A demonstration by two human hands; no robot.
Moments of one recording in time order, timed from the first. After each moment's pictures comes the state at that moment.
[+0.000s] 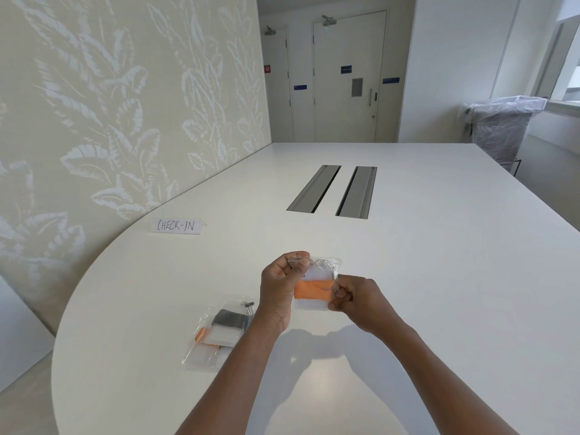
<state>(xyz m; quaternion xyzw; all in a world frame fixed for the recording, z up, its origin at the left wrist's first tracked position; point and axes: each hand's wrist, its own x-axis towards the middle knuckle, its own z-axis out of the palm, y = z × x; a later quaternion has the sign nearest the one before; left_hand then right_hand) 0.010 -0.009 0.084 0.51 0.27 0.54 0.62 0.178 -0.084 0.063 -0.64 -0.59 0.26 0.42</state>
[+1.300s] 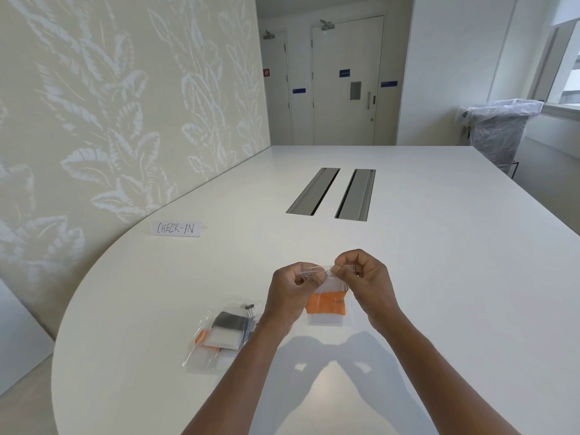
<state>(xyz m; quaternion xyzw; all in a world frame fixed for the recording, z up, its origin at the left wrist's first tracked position) 0.010 -0.022 0.089 0.66 0.34 0.44 0.51 0.166 -0.088 0.099 -0.52 -0.46 0.30 0.65</state>
